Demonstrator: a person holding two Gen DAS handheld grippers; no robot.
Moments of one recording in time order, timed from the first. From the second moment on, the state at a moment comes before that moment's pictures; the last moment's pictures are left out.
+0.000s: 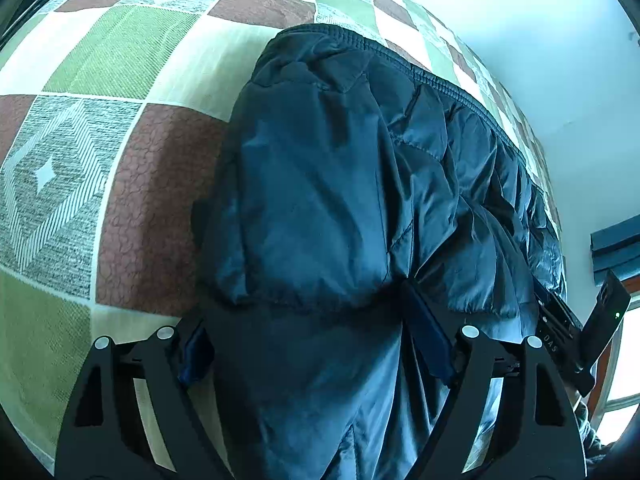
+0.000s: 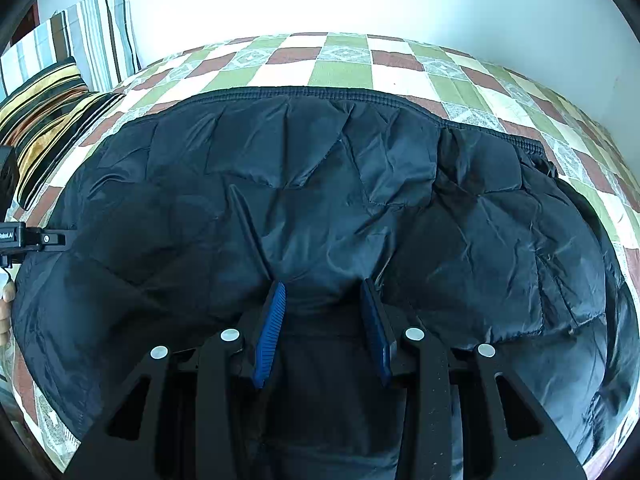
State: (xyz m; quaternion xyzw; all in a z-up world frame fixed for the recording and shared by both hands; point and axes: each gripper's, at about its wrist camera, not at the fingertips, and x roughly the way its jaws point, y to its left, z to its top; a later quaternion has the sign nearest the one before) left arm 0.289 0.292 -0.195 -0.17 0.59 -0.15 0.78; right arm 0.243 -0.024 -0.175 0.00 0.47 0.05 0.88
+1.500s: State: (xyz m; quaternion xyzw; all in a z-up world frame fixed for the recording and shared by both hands) left arm 0.243 0.068 -0.049 -0.09 0.51 -0.14 0.84; right arm 0.232 -0.082 -0.144 0.01 0.42 0.07 0.90
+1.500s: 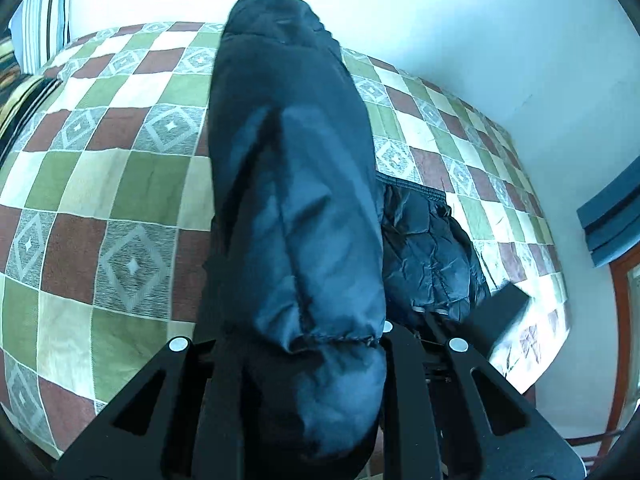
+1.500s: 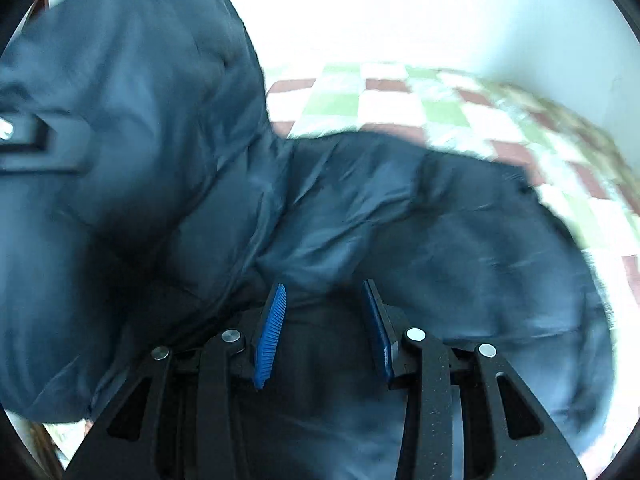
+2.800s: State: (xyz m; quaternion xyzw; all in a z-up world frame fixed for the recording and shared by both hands) left arm 0.217 -0.120 -0.100 -0.01 0.48 -0.11 0.87; right arm 0.174 -0.258 -0.188 0.06 0.45 -0.02 0.89
